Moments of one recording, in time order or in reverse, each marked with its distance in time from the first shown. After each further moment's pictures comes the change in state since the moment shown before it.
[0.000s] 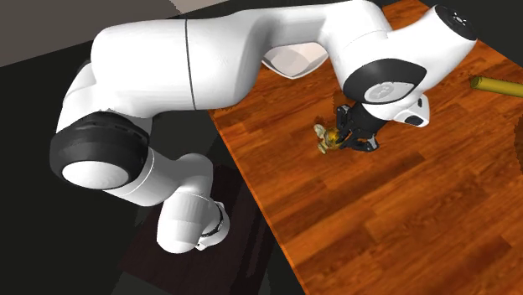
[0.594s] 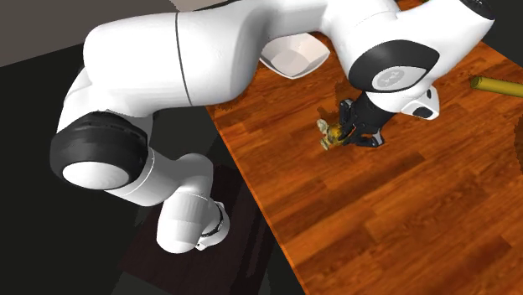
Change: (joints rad) arm -0.004 0.003 -0.006 0.074 -0.019 -0.074 0.002
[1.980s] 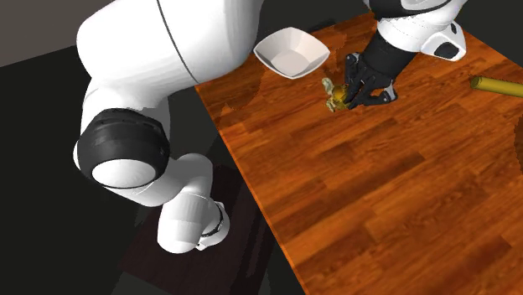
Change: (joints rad) arm 0.021 0.086 0.048 0.337 0.005 -0.244 0.110
